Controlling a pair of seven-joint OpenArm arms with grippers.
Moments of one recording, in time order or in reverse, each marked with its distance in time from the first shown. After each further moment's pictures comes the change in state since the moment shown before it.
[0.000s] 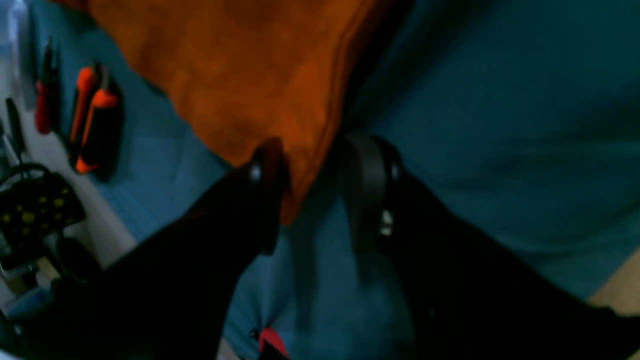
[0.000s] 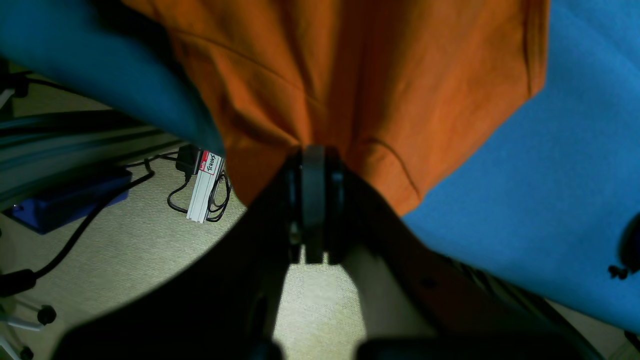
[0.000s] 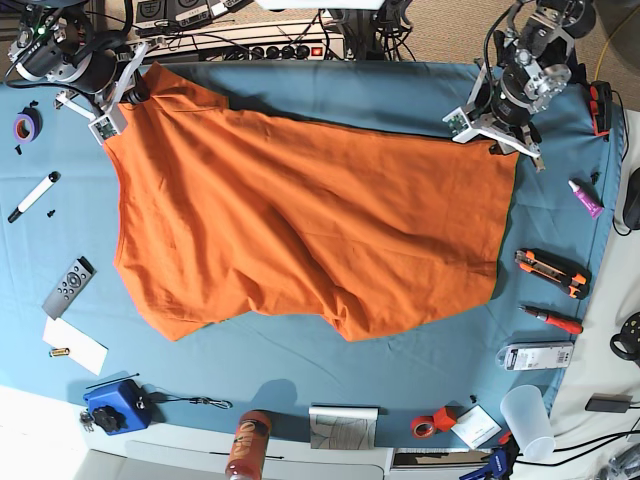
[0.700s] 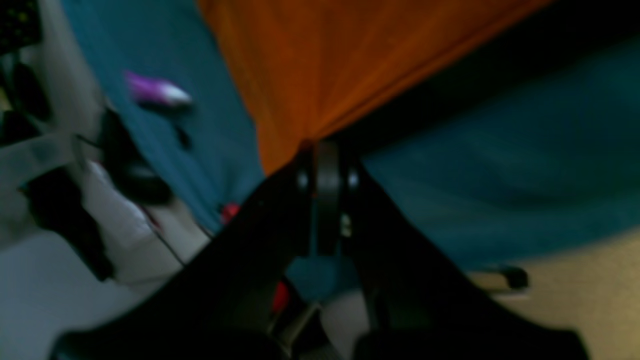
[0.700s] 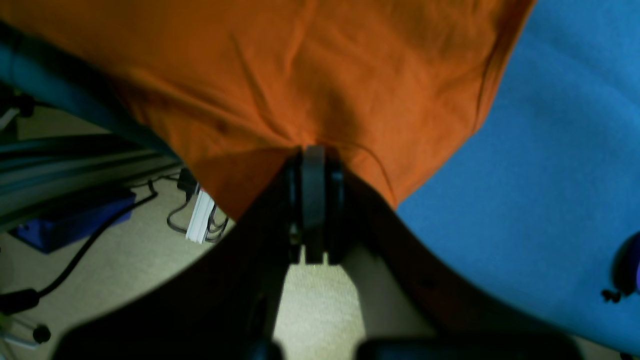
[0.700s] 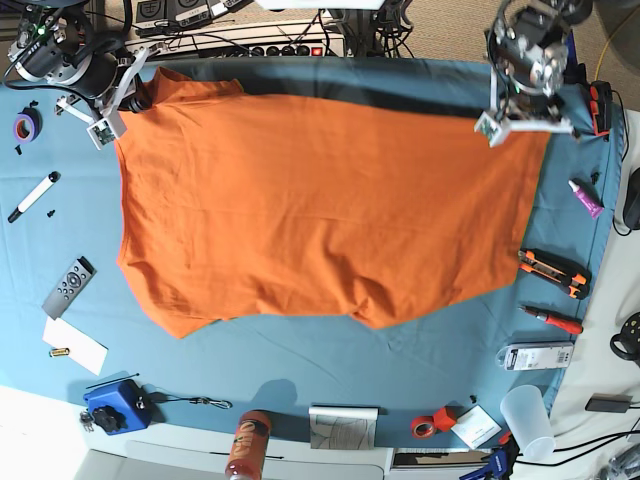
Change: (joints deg) left arm 4.7 0.1 0.3 4.2 -3.3 18.7 20.9; right arm 0.2 0.0 0.0 0.0 0.0 0.0 3.7
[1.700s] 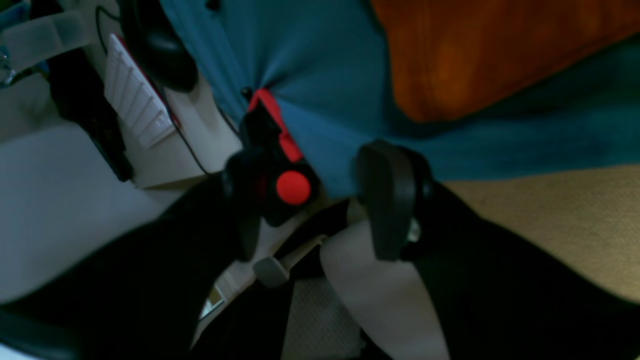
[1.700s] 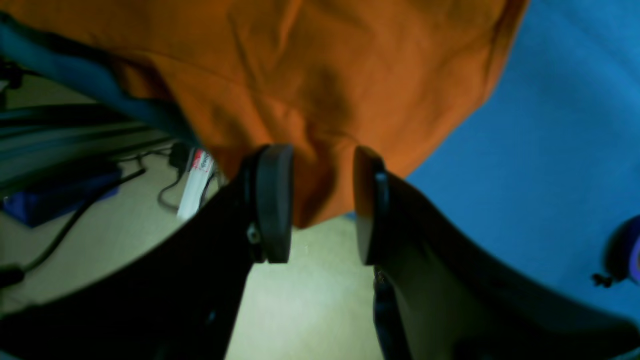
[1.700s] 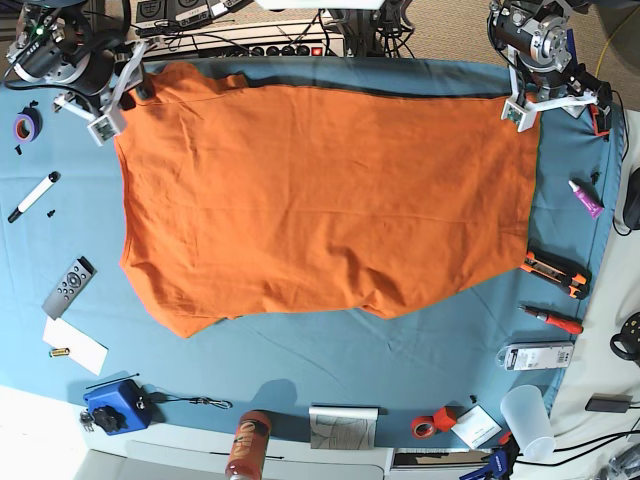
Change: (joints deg) left arm 4.0 0.0 0.0 3.5 8.6 9.8 11.8; right arm 0.0 0.5 1.4 0.2 0.0 1.5 -0.9
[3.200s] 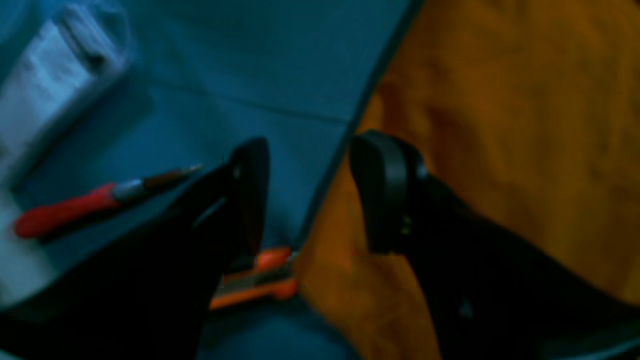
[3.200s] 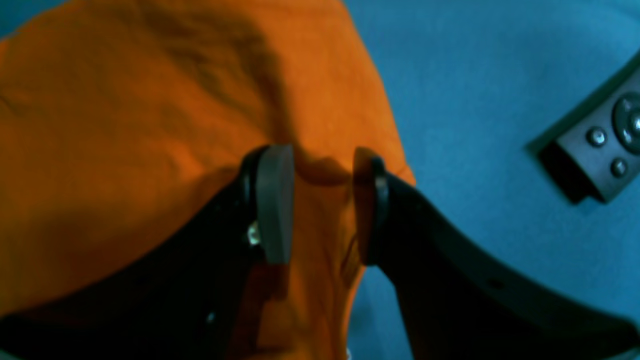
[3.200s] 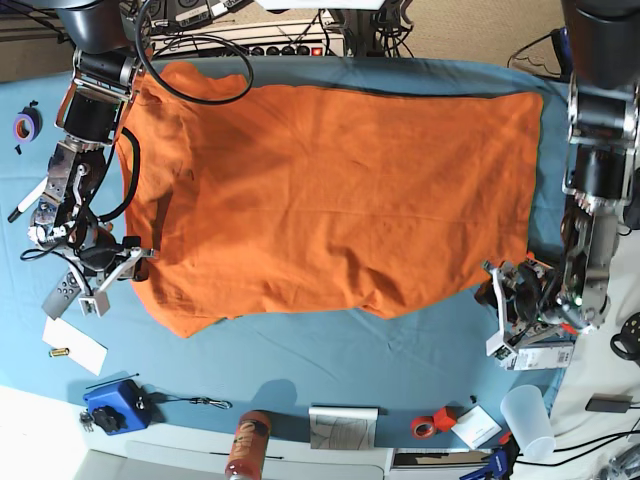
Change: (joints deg) left arm -68.2 4.9 0.0 -61.4 -56.0 -41.8 -18.3; right arm 54.6 -0.4 -15.6 -57.1 -22.3 -5.9 19.1
